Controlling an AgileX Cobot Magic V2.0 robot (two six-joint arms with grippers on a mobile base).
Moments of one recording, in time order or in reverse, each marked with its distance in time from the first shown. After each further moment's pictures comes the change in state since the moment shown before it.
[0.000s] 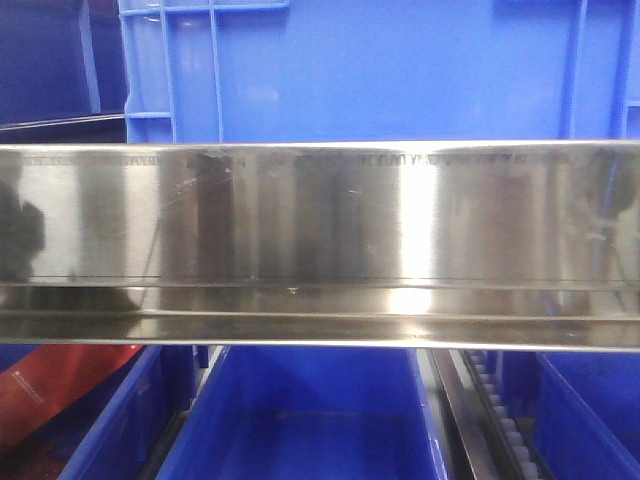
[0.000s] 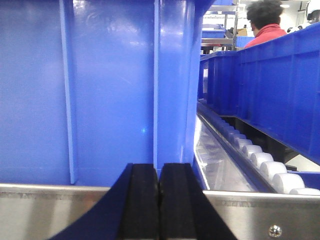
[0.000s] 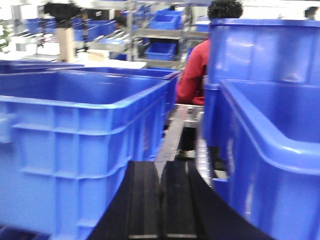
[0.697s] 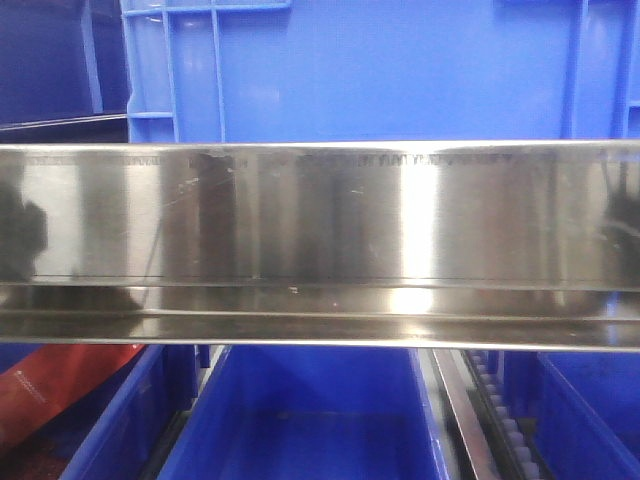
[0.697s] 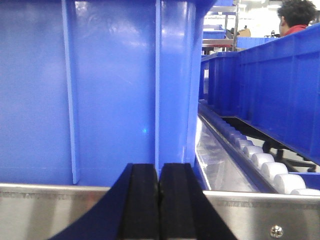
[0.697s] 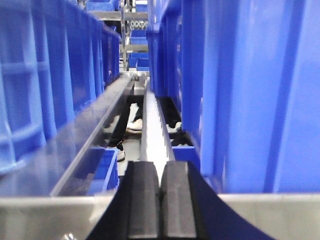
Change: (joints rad) left arm 0.000 0.000 0.000 0.000 -0.003 0.000; right arm -0.182 -0.127 0.476 0.022 -0.306 0.000
